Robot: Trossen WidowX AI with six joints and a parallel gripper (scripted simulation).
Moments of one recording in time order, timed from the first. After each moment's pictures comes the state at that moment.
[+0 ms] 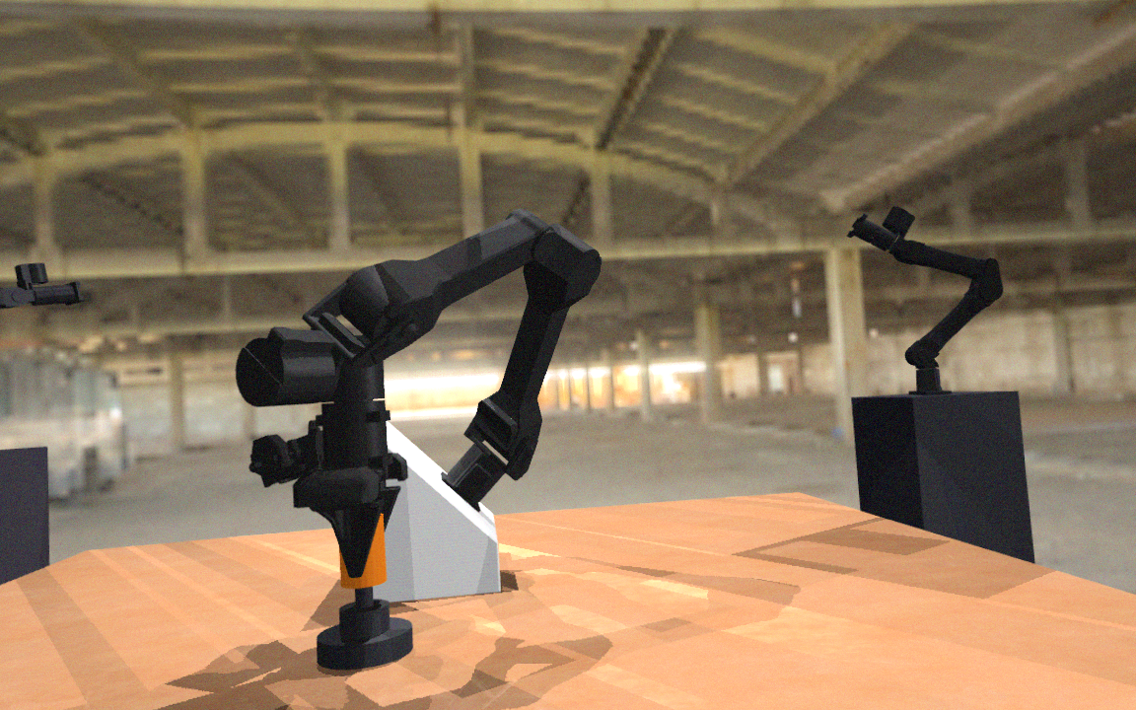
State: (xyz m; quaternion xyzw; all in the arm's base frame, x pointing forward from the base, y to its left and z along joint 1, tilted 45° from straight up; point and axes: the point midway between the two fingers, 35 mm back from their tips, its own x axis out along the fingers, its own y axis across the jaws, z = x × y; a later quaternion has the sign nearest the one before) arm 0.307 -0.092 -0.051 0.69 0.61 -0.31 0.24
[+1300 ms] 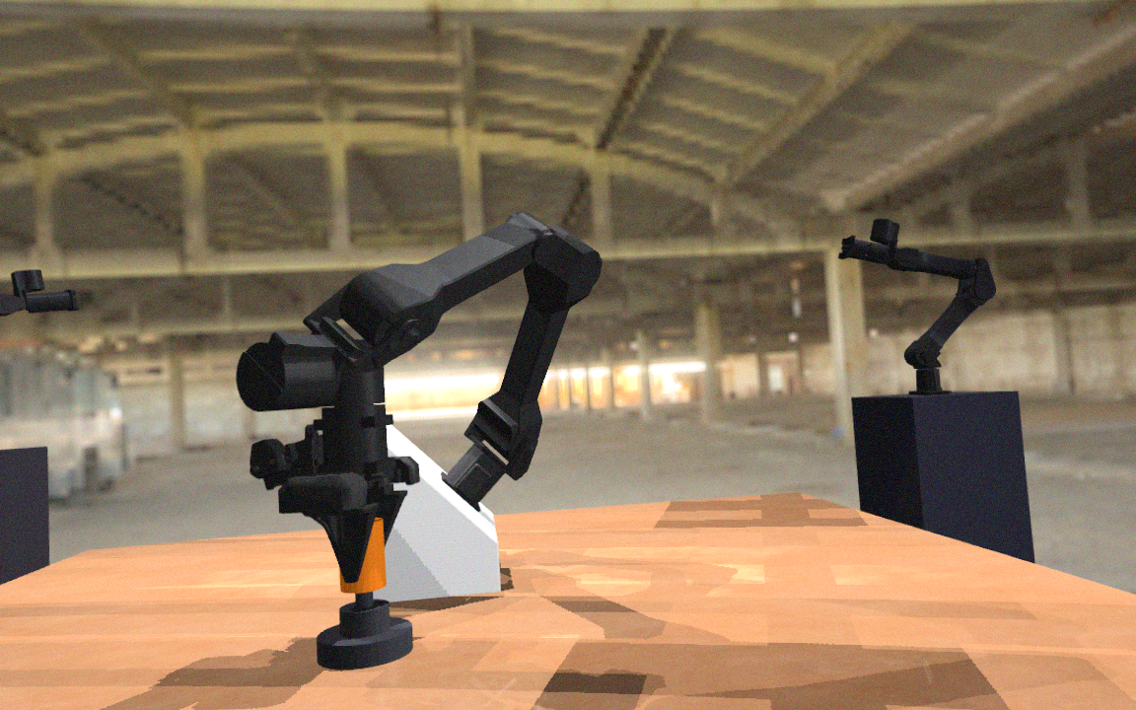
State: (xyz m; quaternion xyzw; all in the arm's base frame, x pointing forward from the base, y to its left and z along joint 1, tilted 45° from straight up) arm 0.308 -0.090 -0.053 0.71 0.58 -0.35 0.18
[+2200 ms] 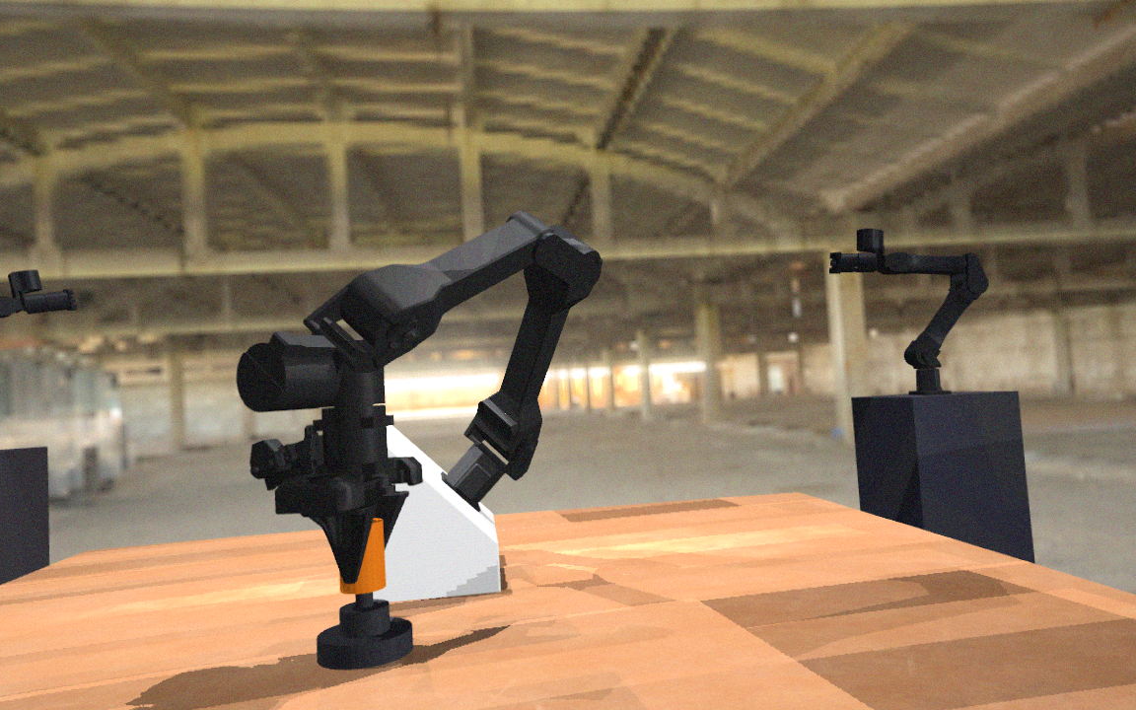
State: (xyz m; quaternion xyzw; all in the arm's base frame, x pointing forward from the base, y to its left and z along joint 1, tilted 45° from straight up) arm 0.309 -0.089 -0.054 0.71 0.58 -0.37 0.17
